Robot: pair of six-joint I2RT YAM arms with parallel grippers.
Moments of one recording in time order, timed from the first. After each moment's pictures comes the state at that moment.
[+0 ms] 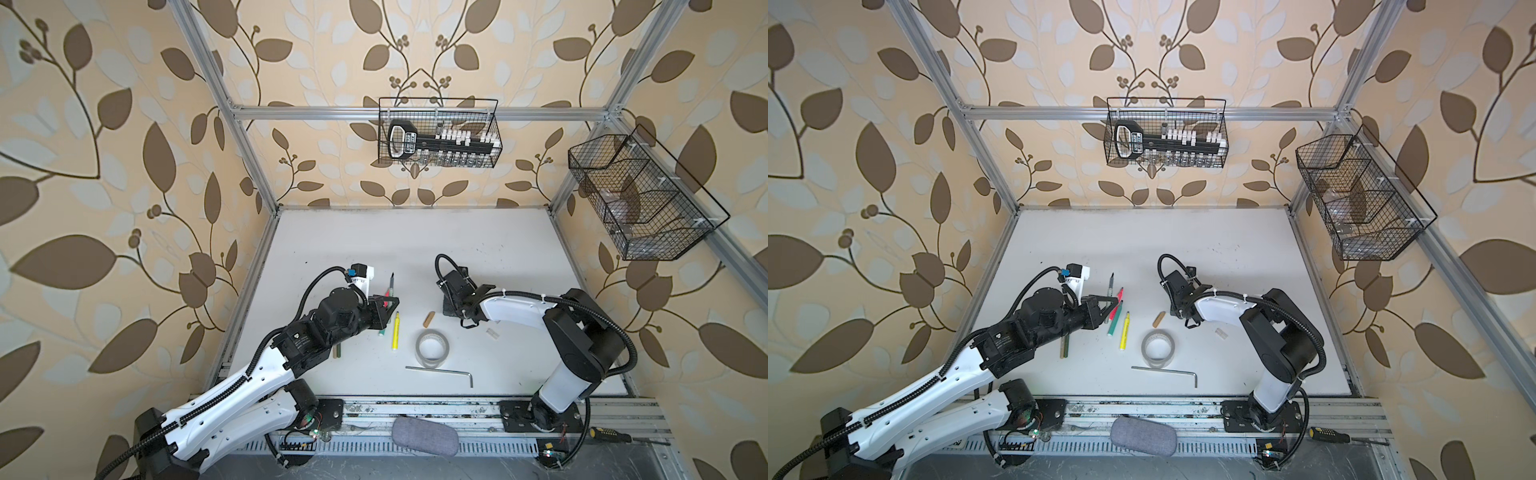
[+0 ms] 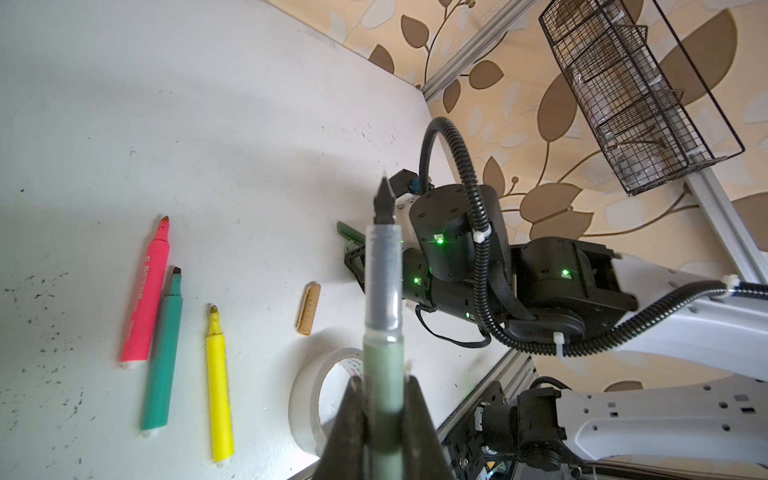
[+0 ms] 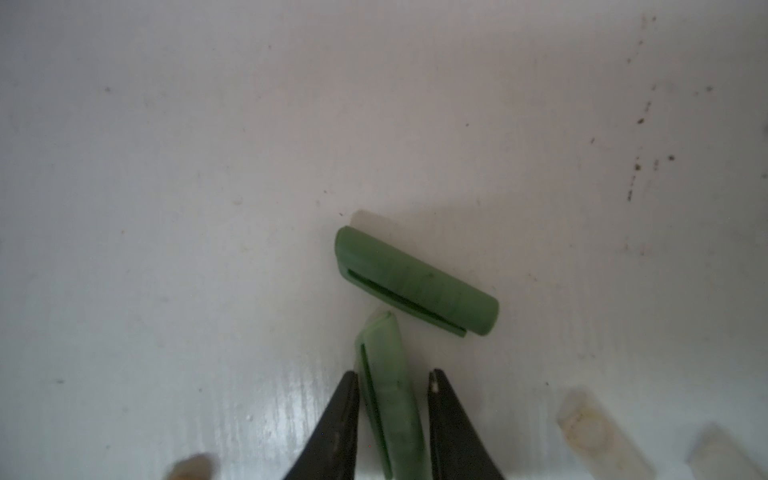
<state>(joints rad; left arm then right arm) -0.79 0.79 0.68 -0.28 0.05 -0.82 0.64 1.71 0.88 -0.35 0.35 0.71</state>
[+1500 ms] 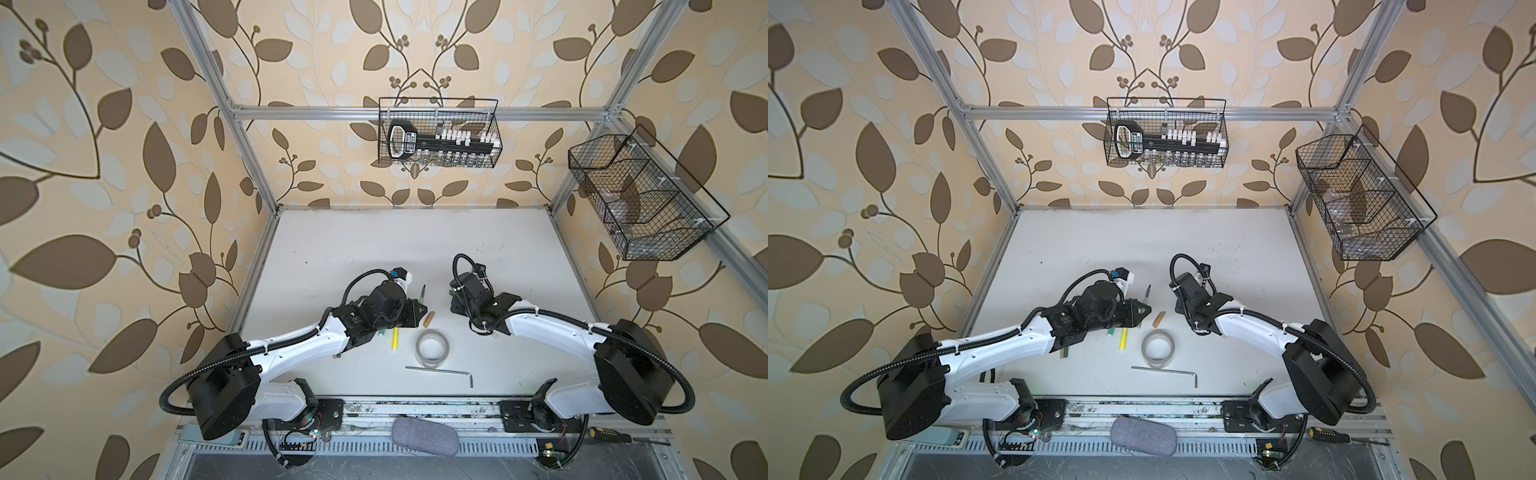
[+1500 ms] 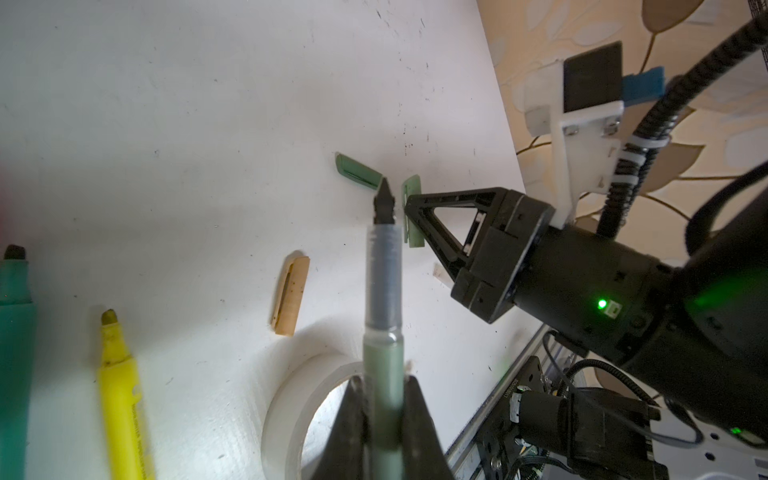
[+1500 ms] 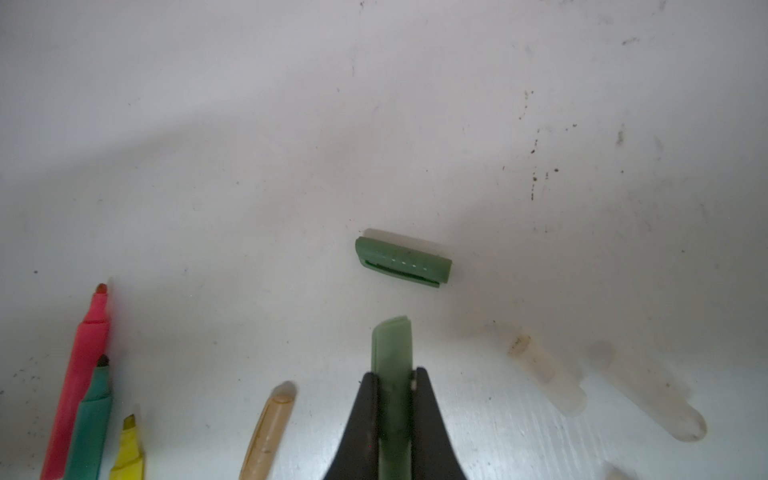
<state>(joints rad) -0.85 1.28 0.72 -0.03 0.13 -0.84 0.67 1.41 0.78 -0.34 0.40 0.84</state>
